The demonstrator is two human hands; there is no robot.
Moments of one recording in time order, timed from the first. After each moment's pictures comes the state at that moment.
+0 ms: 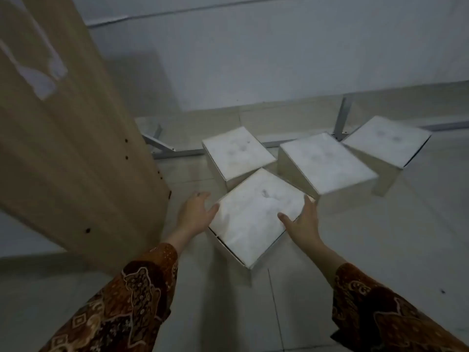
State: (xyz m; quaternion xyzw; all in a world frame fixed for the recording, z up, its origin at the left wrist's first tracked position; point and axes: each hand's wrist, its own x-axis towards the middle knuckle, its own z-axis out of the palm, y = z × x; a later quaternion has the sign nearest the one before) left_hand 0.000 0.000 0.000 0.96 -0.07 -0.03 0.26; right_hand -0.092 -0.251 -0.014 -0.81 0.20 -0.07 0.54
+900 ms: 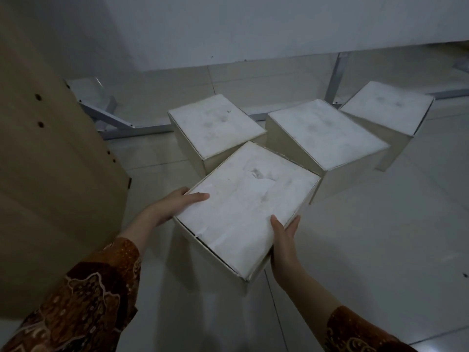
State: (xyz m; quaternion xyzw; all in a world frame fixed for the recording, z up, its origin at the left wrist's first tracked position) left_hand 0.090 0.012 -0.098 0.82 -0.01 -0.32 0.48; right_hand -0.074 -0.197 -0.143 -0.51 0.32 -0.08 0.80
